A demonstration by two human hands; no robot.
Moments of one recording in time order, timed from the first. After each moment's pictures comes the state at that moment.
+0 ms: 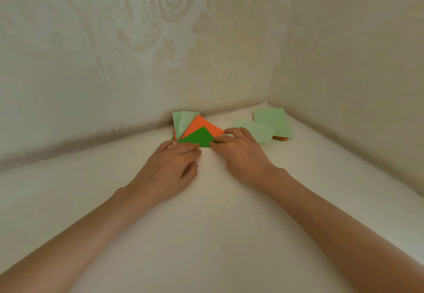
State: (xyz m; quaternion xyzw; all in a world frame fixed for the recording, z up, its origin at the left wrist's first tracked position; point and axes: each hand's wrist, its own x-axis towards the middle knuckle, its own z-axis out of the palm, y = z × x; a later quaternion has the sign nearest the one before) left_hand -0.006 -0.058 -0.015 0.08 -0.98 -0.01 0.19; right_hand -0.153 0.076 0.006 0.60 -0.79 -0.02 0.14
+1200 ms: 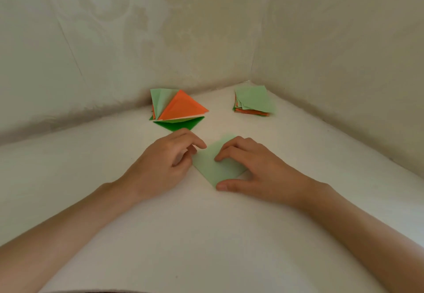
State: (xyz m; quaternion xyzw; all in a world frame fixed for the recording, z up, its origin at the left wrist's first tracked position) left_hand 0.000 -0.010 -0.011 0.01 -0.92 -0.30 0.23; right_hand -0.130 0.173 0.000 0.62 -0.76 0.20 -0.05
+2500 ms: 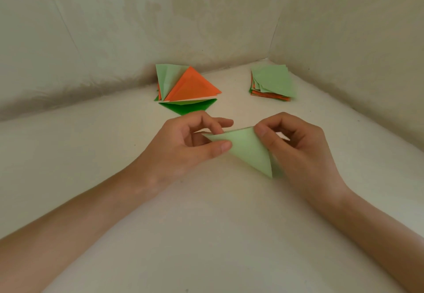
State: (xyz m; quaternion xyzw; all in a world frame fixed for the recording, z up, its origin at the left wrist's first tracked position) left_hand 0.002 0.015 0.006 0.09 -0.69 -0.70 0.17; right_hand -0.111 0.170 0.010 0.38 -0.71 0.58 -0.12
